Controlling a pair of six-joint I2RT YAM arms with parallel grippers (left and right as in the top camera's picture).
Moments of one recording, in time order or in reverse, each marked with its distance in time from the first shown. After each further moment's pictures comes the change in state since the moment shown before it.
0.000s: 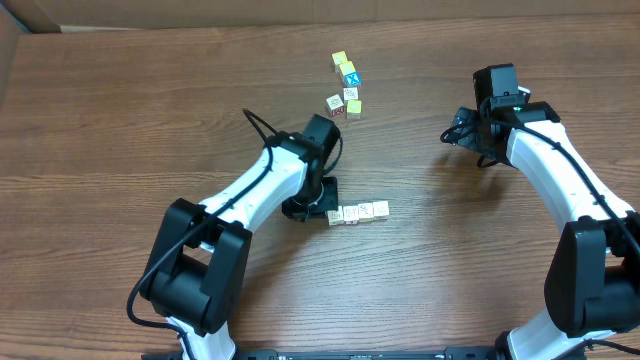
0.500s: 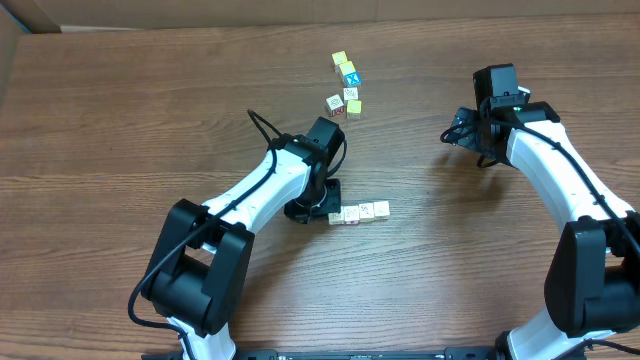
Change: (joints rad) left arm 0.001 -0.002 0.000 -0.005 -0.001 0.000; right arm 0.000 0.000 0.000 0.000 0.000 0.000
